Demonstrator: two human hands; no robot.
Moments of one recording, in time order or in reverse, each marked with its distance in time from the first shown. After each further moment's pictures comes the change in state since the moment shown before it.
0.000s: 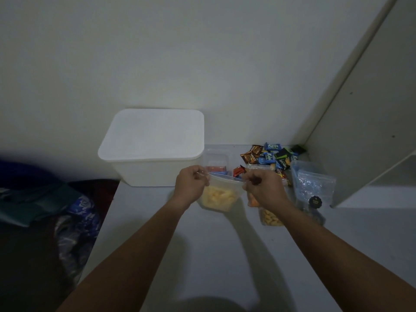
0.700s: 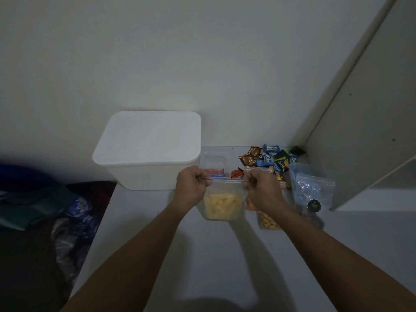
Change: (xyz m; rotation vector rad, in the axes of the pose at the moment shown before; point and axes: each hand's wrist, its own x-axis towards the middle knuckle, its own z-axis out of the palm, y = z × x) left_hand 0.006 0.007 0.014 0.193 0.081 0.200; right_hand 0.013 0.004 0.000 -0.164 0.016 -0.075
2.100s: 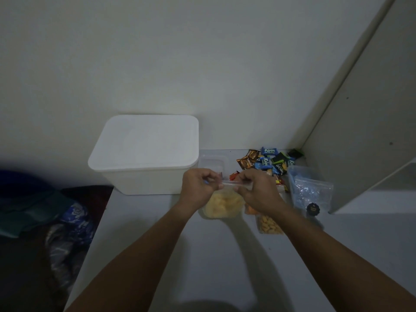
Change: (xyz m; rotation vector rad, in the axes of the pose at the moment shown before) left_hand 0.006 0.013 0.007 -0.175 -0.095 0.064; right_hand 0.007 -0.011 -0.006 -0.048 -0.028 -0.130
